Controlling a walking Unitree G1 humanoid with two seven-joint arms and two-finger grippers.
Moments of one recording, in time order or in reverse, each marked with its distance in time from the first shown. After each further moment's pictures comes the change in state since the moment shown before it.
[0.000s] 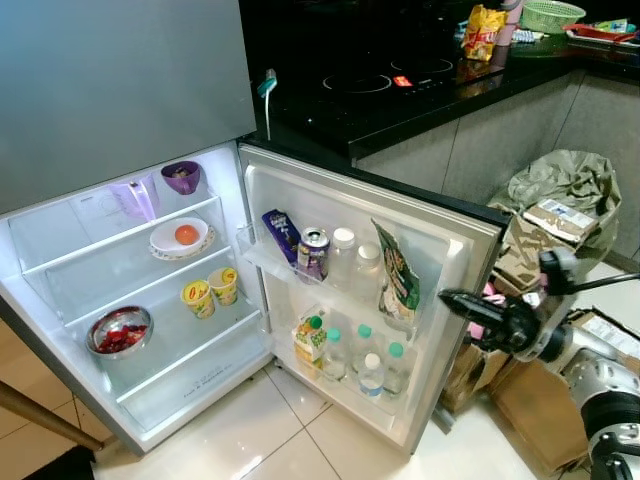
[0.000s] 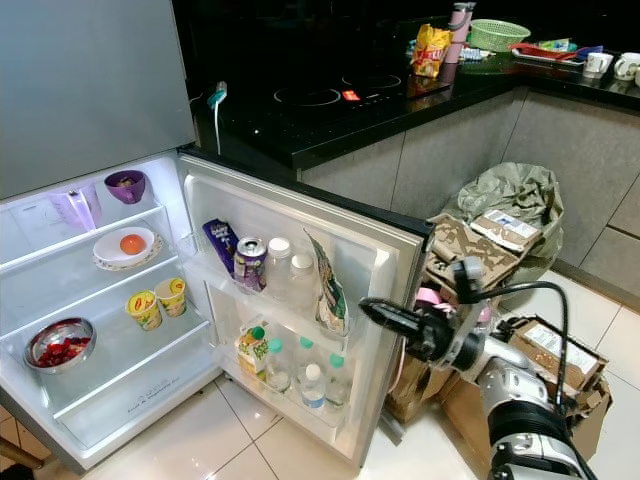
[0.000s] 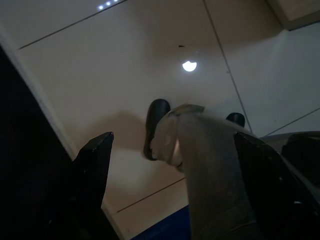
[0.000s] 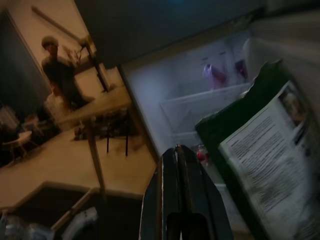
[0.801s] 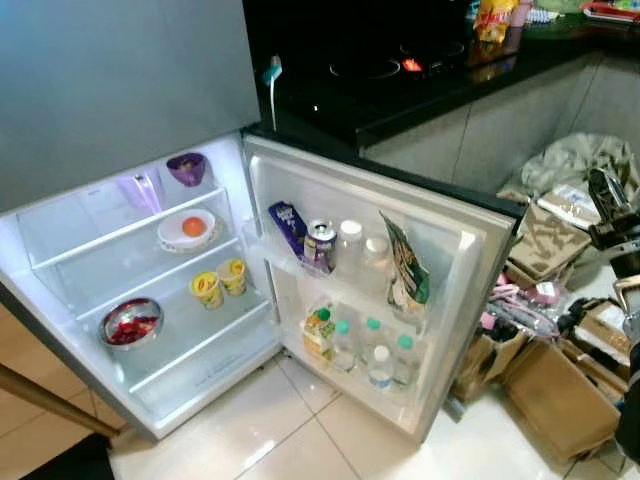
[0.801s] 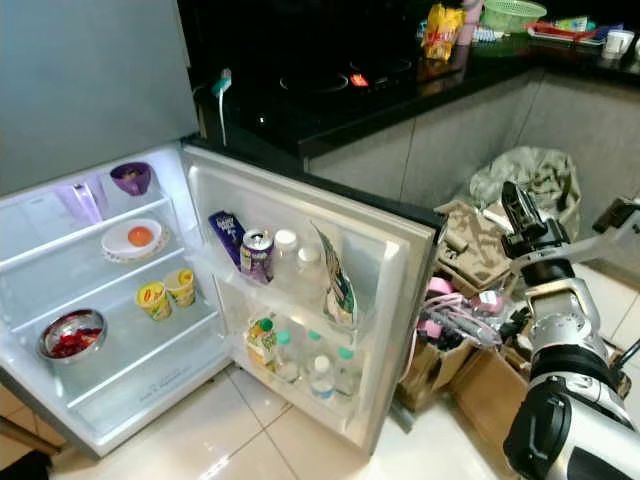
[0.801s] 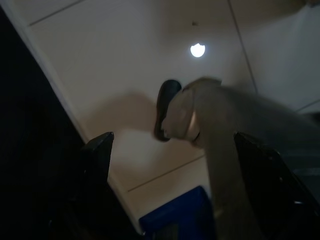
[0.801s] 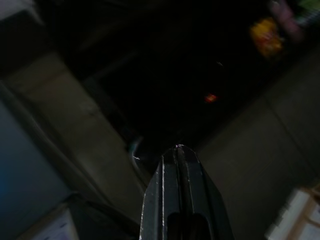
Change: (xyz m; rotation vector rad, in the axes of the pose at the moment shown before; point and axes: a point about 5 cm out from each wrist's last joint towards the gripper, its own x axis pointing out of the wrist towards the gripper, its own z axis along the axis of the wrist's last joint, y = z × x) left arm -0.009 0.008 -0.020 0.009 0.034 -0.013; right arm 0.012 -0.038 0.090 -0.194 -0.386 -0.716
